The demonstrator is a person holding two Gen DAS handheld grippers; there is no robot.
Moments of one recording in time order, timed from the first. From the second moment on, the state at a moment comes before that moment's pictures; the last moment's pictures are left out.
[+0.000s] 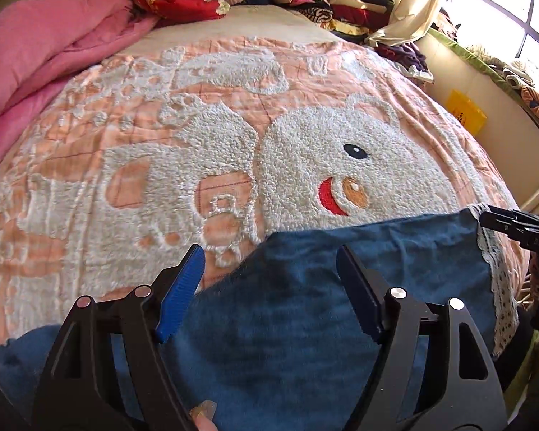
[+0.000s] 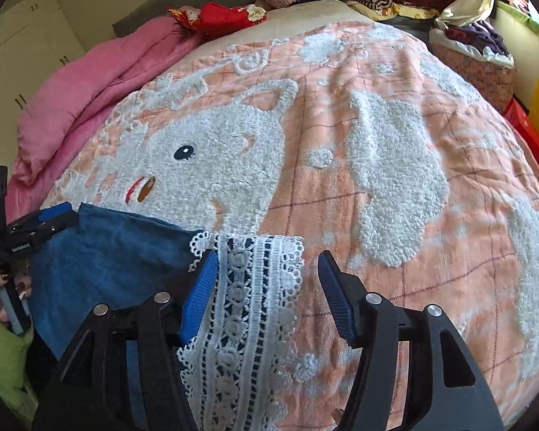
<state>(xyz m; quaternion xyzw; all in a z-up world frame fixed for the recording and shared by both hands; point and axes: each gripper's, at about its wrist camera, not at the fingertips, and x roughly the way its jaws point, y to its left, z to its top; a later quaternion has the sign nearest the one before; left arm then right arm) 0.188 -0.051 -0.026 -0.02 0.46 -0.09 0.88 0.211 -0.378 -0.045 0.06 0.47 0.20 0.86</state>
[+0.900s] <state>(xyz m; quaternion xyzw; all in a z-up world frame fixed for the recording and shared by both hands) 0.212 -0.078 -0.051 0.02 0.44 -0.07 0.89 0.238 -0.365 -0.047 0.02 0.45 0.23 0.86</state>
